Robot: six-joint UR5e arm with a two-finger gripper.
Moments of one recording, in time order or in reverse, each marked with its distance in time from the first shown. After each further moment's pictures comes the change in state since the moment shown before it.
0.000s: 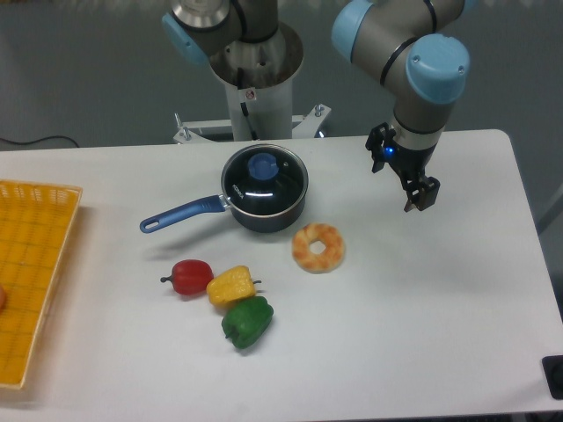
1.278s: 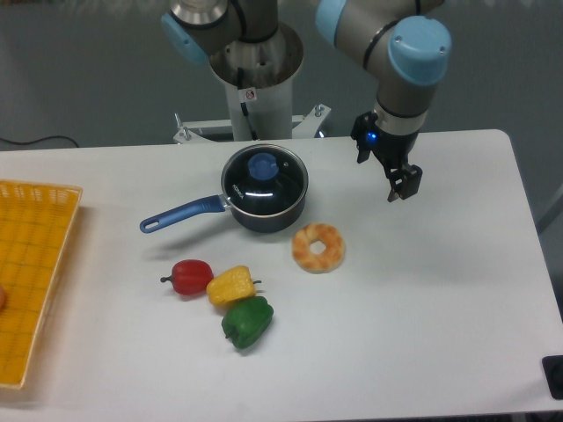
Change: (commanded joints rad) arm -0.060 0.132 -0.109 0.000 0.040 0.005
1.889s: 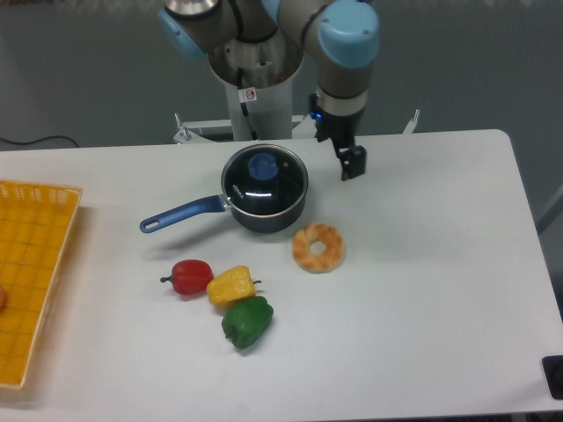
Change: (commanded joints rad) arm -0.101 0.169 -0.250 0.084 -0.006 -0.002
